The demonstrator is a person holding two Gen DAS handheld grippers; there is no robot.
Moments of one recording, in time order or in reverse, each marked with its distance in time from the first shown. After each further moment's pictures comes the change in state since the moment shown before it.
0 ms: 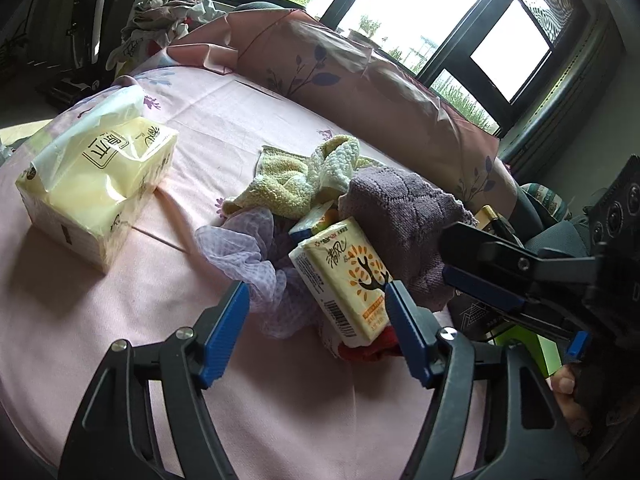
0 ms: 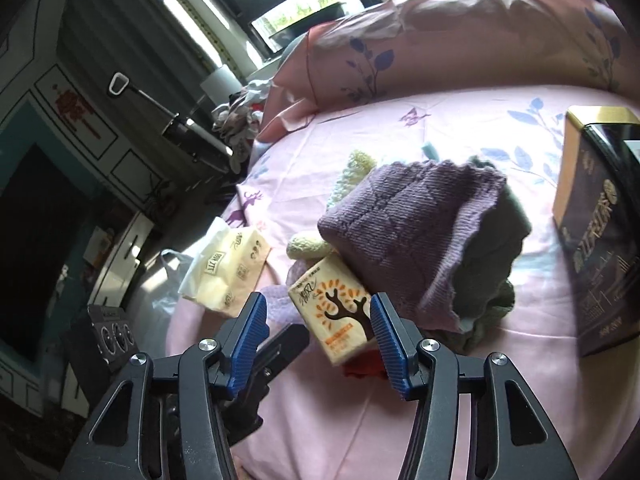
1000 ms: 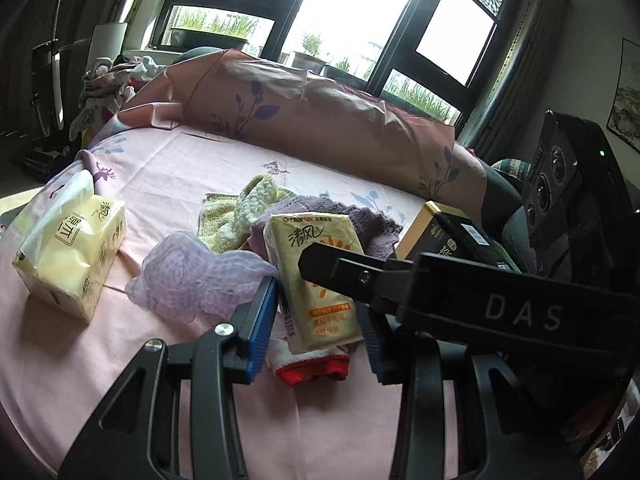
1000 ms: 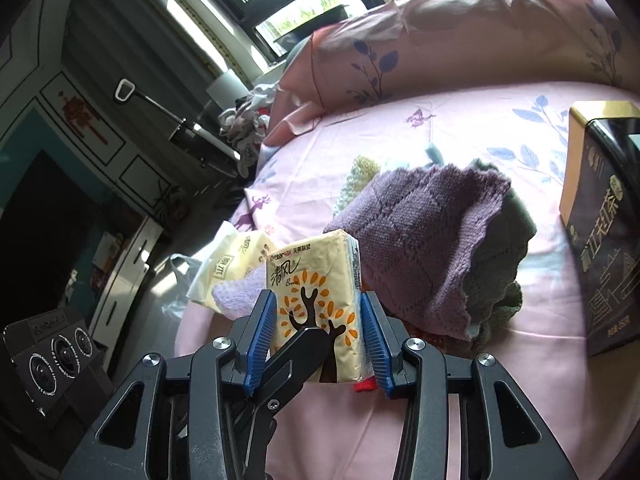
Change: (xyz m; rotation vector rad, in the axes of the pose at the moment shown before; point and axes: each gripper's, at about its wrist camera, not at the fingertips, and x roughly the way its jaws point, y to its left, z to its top) left arm -0.028 -0.072 0.005 0.215 -0.102 -0.036; right arm -0.023 -0.005 0.006 0.051 0.001 0.030
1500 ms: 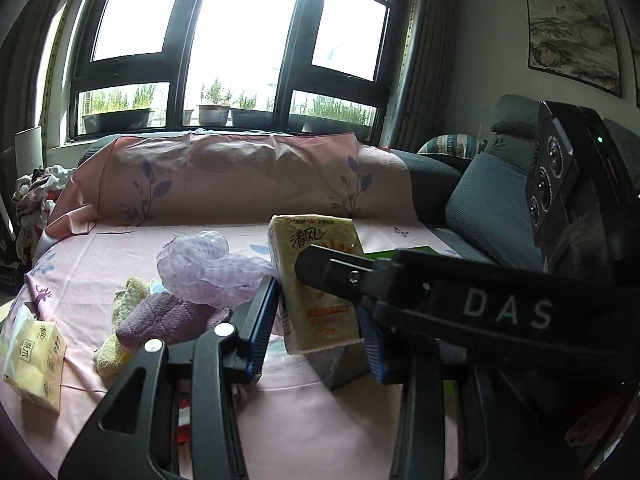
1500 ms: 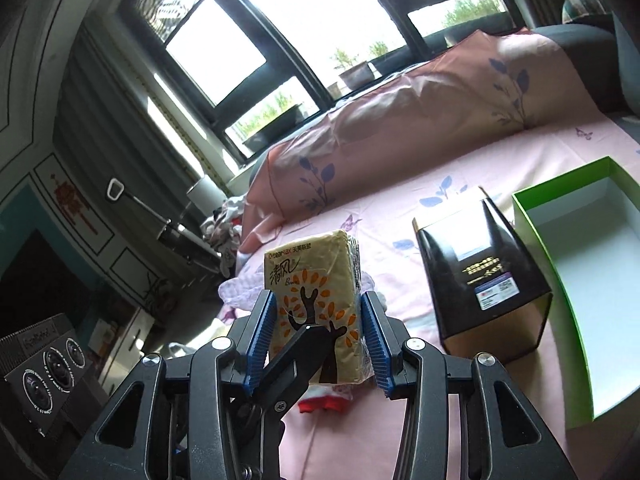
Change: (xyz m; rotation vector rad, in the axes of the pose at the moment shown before) left arm -0.006 -0.143 0.022 0.306 -0.080 -0.144; right arm -0.138 -0.054 0.006 0.133 -0.322 -0.067
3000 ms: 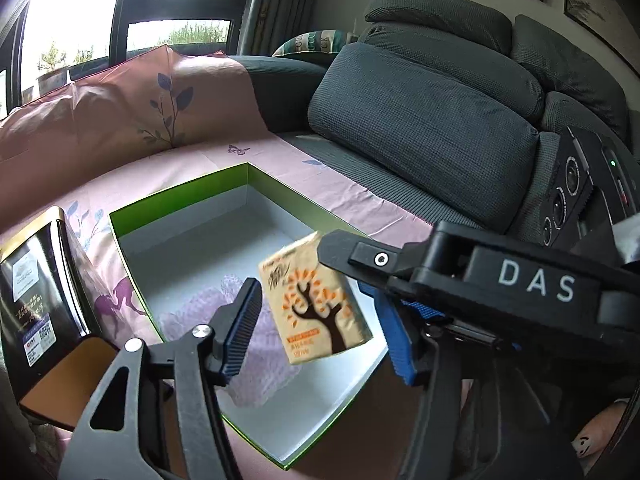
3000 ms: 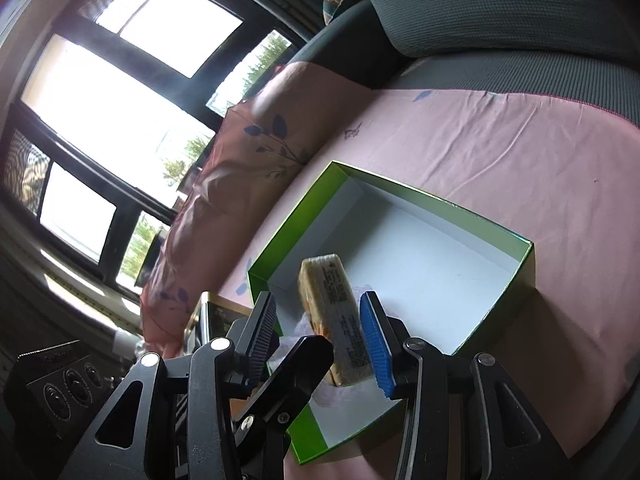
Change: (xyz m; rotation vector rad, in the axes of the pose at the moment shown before) left arm 0.151 -0.170 -0.028 0.209 0.309 -0.393; right arm -0.114 -0.212 -0.021 0.514 -0.283 -0.306
